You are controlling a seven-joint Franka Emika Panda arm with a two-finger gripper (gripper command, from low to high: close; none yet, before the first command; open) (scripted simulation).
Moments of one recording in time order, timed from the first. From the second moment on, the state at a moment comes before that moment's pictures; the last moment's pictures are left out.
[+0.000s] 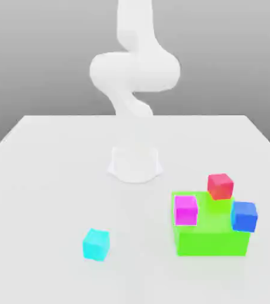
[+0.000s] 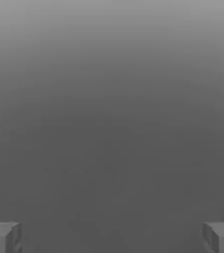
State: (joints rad) arm -0.01 -0.72 -0.01 -2.35 0.00 2.35 0.80
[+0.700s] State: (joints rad) arm -0.12 0.06 -0.11 -2.81 0.03 2.88 0.79
